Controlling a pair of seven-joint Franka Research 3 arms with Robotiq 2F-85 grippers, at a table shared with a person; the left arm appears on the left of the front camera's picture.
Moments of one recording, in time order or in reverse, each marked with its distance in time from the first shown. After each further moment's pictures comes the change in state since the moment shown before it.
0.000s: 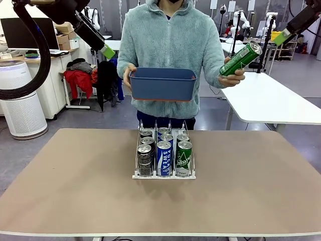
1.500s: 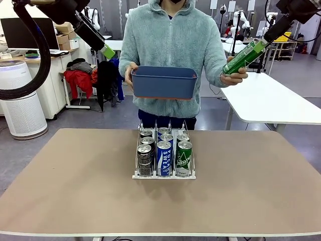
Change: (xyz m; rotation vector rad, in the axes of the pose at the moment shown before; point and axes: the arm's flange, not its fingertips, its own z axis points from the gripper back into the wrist) left arm 0.000 0.000 0.000 0.000 0.000 0.000; right arm 0.034 -0.018 -0.045 0.003 0.015 0.087
